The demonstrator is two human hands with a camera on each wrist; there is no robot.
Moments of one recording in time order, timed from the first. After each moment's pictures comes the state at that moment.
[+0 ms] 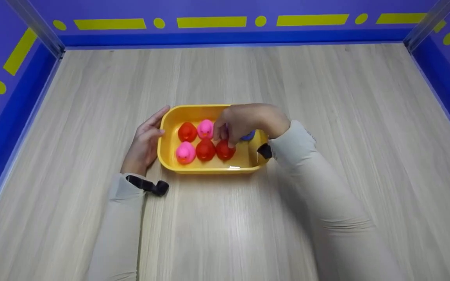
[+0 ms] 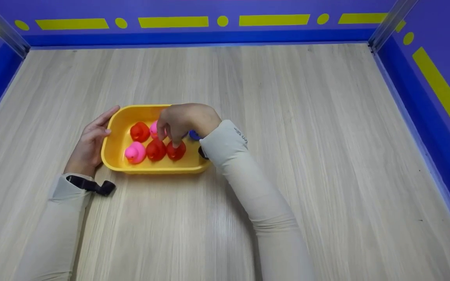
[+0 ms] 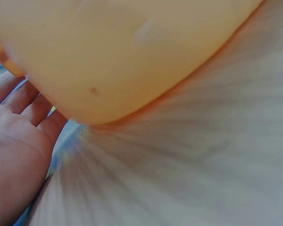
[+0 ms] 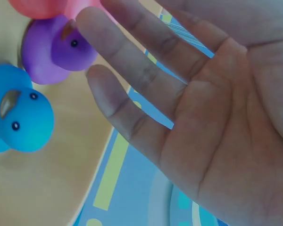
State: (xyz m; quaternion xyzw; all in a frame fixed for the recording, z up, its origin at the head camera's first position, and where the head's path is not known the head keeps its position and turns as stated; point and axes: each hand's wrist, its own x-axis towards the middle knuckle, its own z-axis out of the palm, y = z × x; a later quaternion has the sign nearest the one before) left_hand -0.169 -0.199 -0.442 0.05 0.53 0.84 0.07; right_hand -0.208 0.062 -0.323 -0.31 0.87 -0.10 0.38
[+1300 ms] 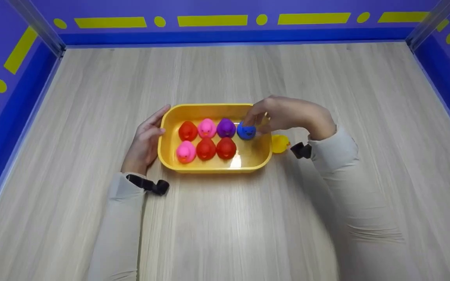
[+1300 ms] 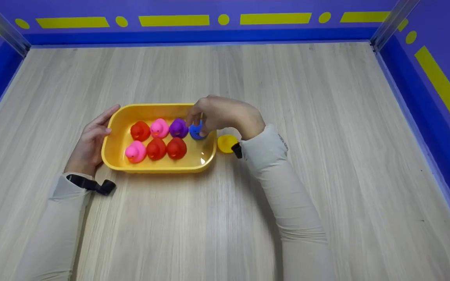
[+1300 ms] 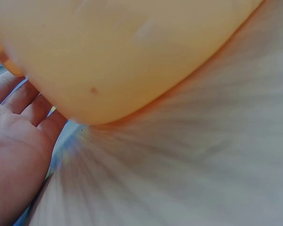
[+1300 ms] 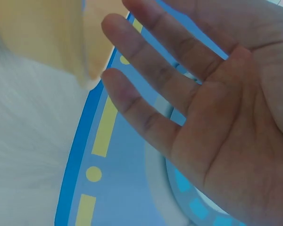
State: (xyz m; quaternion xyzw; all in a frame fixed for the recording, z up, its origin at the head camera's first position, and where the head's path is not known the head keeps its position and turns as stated) left_hand -0.169 -0.199 -0.443 0.06 0.52 0.85 0.07; right_hand -0.204 0.143 -0.319 -0.35 0.87 -0.21 0.27
